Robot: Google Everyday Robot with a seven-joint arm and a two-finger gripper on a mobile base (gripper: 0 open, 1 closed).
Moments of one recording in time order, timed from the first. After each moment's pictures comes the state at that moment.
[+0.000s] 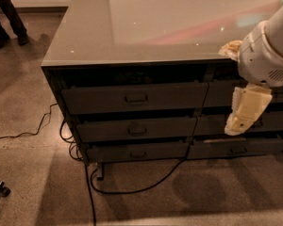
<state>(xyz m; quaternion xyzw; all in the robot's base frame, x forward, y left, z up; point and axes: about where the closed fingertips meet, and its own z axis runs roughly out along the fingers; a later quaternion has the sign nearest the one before) 0.445 -0.184 0.936 -0.65 0.73 -0.02 0.20</state>
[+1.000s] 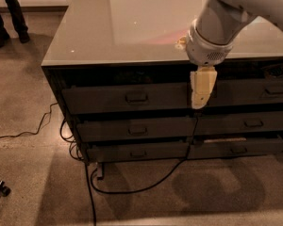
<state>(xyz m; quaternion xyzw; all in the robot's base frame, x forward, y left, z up) 0.545 -0.134 0.896 -0.74 0.65 -0.05 0.15</state>
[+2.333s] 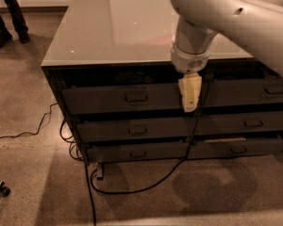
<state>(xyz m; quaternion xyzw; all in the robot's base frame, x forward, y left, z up) 0.576 -0.125 0.850 -0.75 0.65 -0.08 0.08</state>
